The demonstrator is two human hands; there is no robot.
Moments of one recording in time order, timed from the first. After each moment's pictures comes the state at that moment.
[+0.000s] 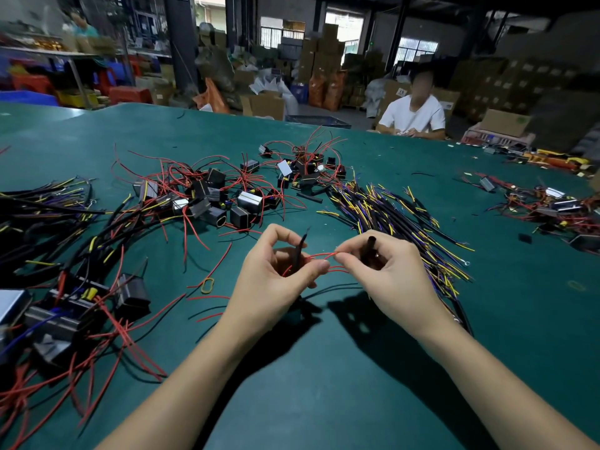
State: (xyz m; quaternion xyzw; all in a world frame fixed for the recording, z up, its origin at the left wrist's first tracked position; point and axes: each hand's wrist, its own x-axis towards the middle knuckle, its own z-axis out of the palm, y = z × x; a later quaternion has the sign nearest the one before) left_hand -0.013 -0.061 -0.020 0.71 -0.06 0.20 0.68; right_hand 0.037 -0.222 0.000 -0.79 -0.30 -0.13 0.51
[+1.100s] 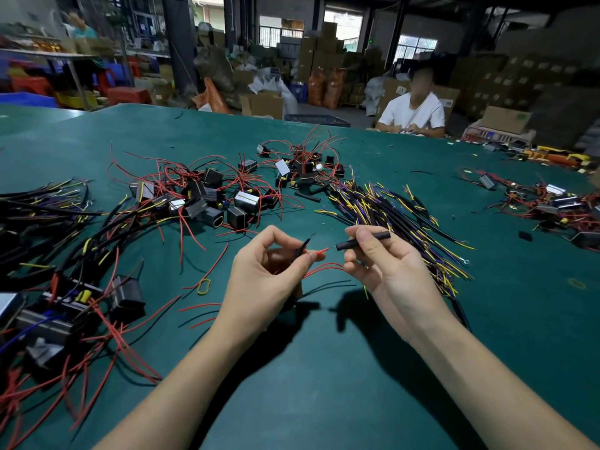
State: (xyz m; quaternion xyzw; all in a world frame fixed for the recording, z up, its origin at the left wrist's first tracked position) left_hand -0.018 -0.066 -0.011 0.68 -0.03 0.23 0.70; right_hand 0.029 -0.214 0.007 -0.53 -0.15 0.08 0.83
